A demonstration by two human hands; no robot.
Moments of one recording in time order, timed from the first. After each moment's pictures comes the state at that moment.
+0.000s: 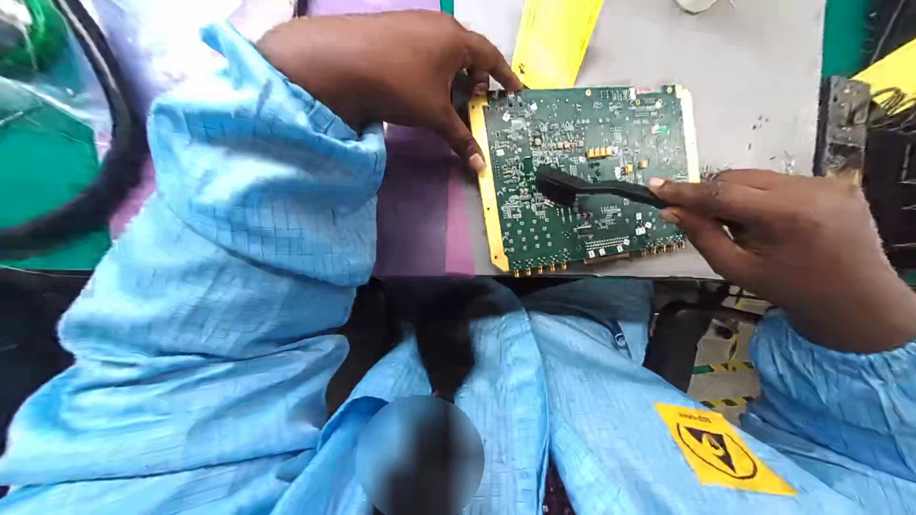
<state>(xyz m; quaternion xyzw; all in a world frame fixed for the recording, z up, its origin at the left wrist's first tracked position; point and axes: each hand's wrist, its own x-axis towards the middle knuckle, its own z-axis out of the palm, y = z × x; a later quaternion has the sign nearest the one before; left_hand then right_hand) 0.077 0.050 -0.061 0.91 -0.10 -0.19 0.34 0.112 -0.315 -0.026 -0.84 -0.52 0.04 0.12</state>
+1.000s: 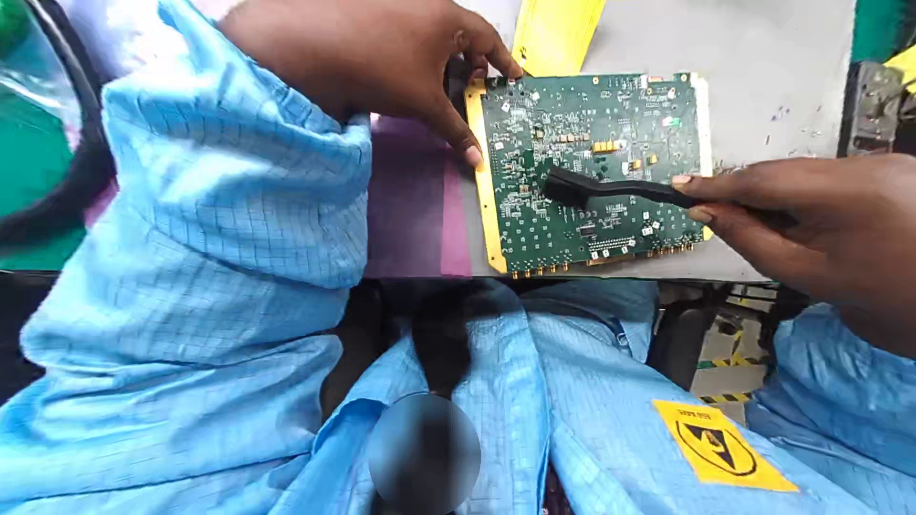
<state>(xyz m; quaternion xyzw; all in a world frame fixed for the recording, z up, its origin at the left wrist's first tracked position) 0.076 0.049 -0.062 0.91 -0.07 -0.19 0.35 0.137 -0.322 -0.022 -0.83 -0.54 0.08 0.13</state>
